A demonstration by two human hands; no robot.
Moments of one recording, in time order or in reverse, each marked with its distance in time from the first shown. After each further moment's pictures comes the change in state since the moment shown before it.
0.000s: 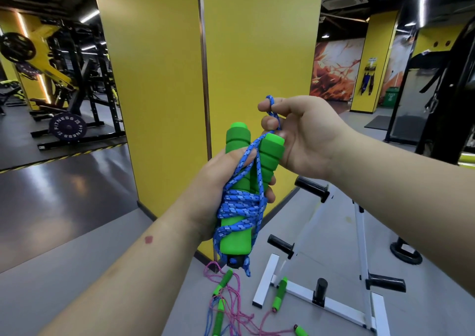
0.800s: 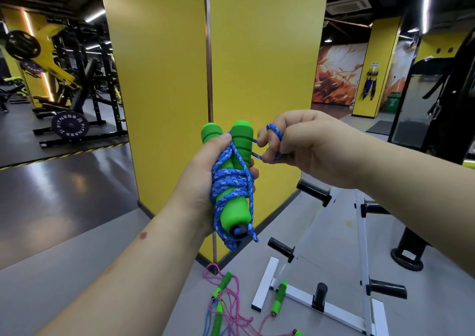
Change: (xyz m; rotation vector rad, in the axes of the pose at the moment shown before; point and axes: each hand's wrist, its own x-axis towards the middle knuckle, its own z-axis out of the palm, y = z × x) left_hand 0.002 0.012 -0.001 -0.151 0.285 0.028; right_hand -0.021 -0.001 -0.007 -0.563 -0.246 -0.181
